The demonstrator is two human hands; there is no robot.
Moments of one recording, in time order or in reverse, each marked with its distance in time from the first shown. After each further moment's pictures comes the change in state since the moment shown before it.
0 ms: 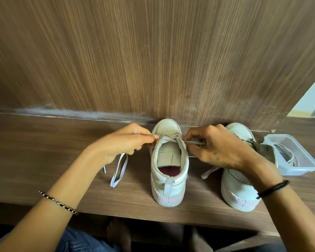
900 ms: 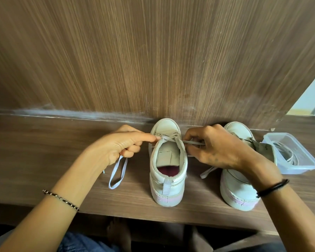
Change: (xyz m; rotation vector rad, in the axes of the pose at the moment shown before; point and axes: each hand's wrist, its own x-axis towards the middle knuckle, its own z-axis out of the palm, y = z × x) left_hand 0.021 -0.028 -0.010 -0.250 -0.135 0.020; right_hand 0.001 0.001 0.002 -0.047 0.000 -0.031
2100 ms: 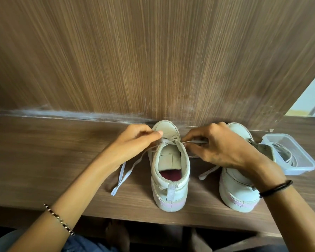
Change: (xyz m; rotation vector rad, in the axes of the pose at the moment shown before) left_hand -0.022 0.024 0.044 0.203 0.316 0.124; right_hand -0.002 0.011 -0.003 0.044 0.062 -0.064
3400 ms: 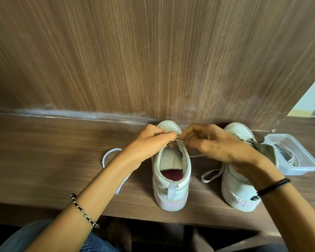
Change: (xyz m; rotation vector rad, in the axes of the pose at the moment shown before) left_hand 0.004 0.025 0.027 -0.036 -0.018 -0.086; right_hand 0.004 -0.015 0.003 0.463 -0.118 0.353
